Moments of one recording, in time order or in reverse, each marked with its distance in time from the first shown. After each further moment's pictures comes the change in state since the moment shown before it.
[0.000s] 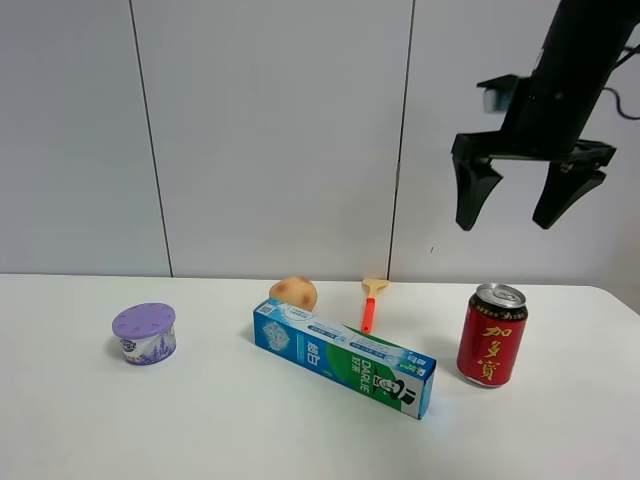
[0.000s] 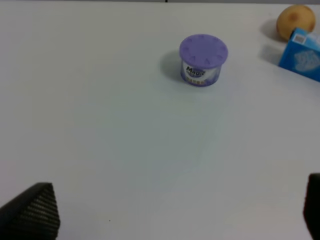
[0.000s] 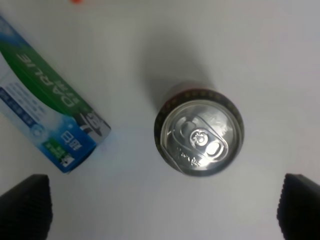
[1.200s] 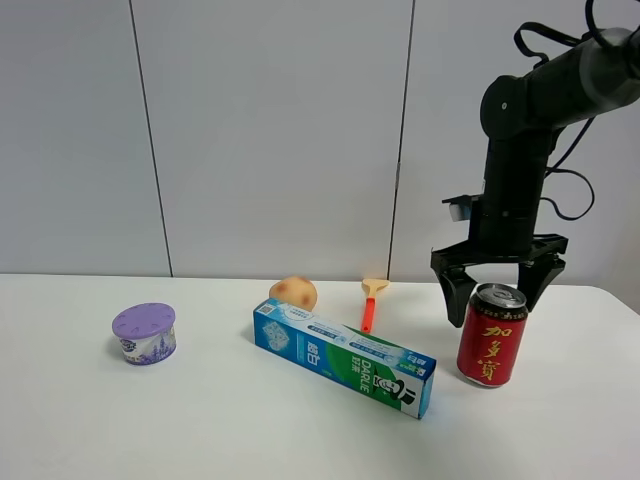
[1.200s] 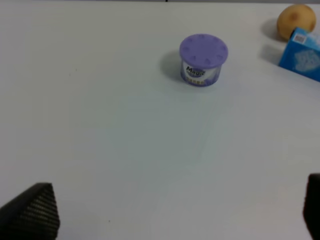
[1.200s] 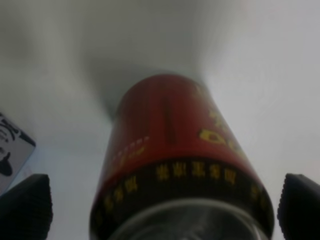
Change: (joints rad) left arm 0.000 0.000 0.000 0.000 0.000 0.000; right arm 0.003 0.265 -0.002 -0.086 -0.056 -0.003
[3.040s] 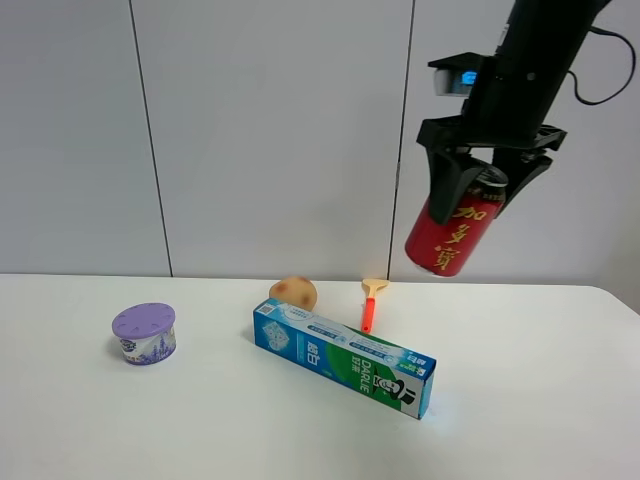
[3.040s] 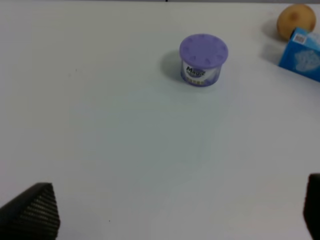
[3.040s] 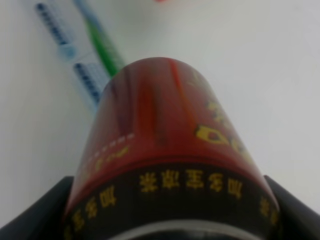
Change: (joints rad) left arm 0.000 0.000 0.000 0.000 0.000 0.000; right arm 0.131 -0.330 -0.001 0.138 0.065 -0.144
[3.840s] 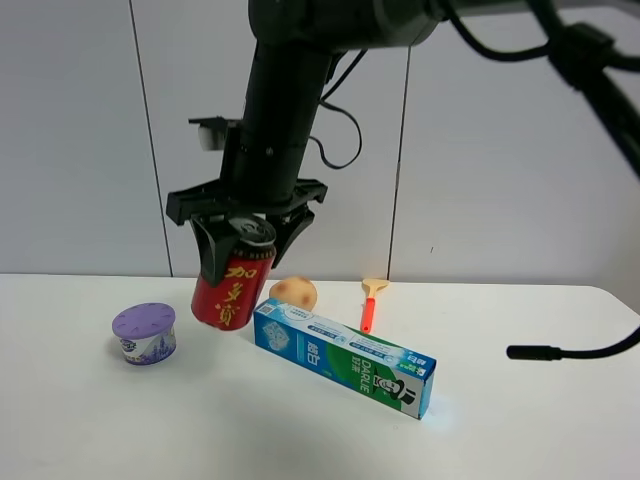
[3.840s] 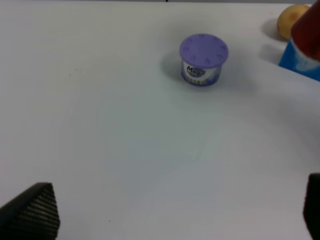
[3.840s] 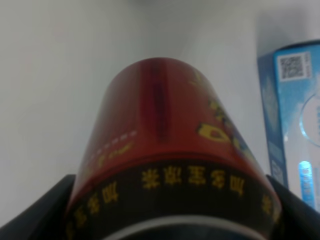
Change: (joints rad) left arm 0.000 0.000 0.000 0.000 0.000 0.000; right arm 0.380 0.455 -0.475 0.025 0.002 0.058
